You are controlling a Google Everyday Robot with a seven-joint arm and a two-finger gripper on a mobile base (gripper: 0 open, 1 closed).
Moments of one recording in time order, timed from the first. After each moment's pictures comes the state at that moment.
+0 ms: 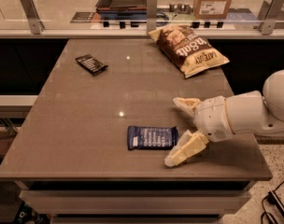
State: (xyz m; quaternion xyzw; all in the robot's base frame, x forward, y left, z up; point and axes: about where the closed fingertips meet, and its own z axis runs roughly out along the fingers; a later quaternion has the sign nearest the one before) arm 0.452 -0.075 0.816 -0.56 0.68 0.26 0.39
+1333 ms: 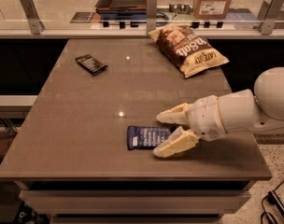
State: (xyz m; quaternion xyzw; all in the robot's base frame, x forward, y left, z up) arm 0.450 -0.059 0.814 -0.57 0.67 0.27 0.38
